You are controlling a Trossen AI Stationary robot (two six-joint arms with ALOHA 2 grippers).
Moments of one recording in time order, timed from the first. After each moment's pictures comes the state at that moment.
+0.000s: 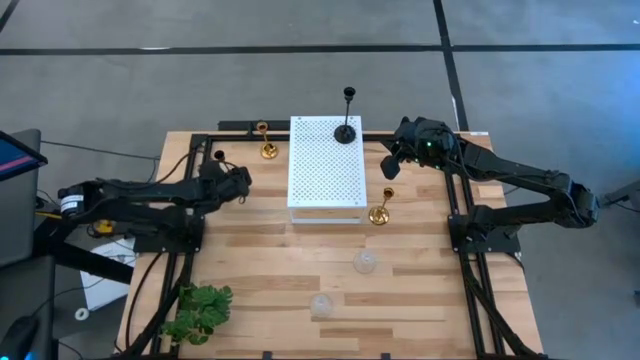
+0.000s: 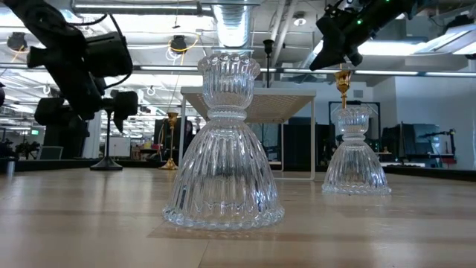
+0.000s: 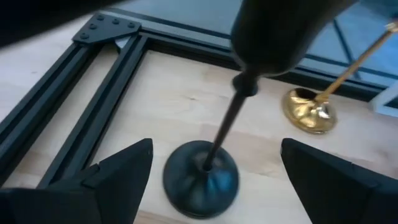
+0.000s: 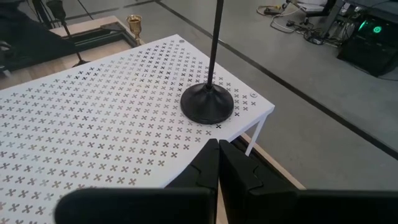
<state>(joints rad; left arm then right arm) 0.30 0.88 0.38 -0.47 -0.94 -1.23 -0.44 1.06 0.89 -0.30 0.24 0.04</state>
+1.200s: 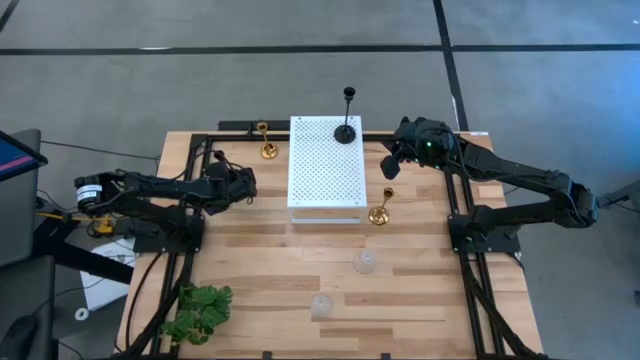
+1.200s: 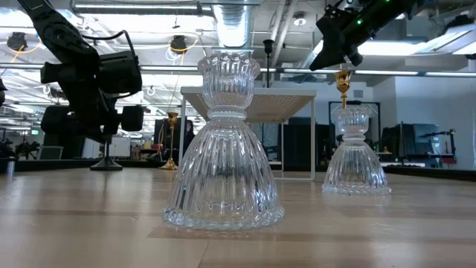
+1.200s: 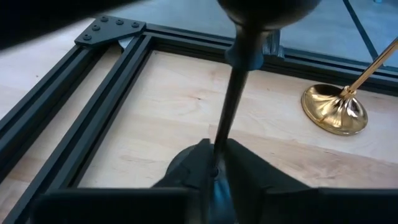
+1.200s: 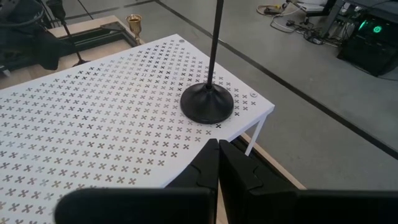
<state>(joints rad) 0.32 1.07 0.38 -0.35 -0.99 -1.23 -0.44 1.06 0.89 -0.31 0.24 0.05</state>
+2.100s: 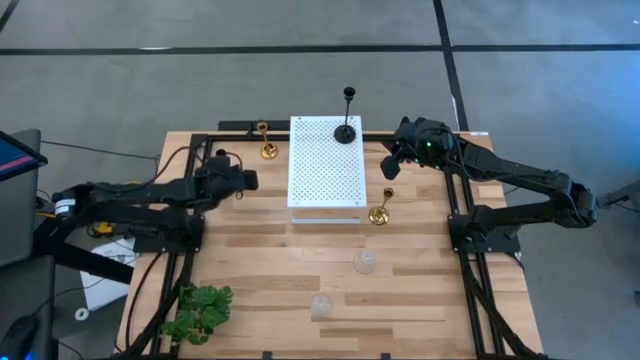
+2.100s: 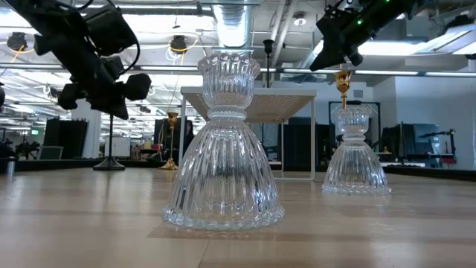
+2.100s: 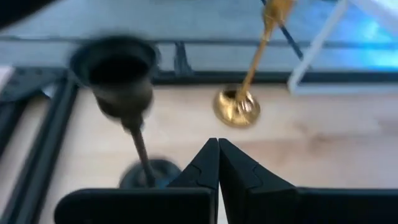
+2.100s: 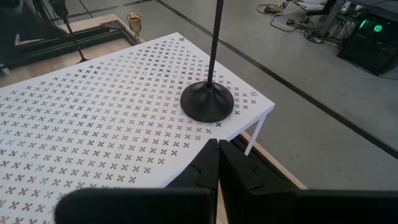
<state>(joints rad) 0.26 0.77 0.43 -0.36 -0.85 -0.85 -0.44 1.06 0.89 -0.31 0.24 0.05</state>
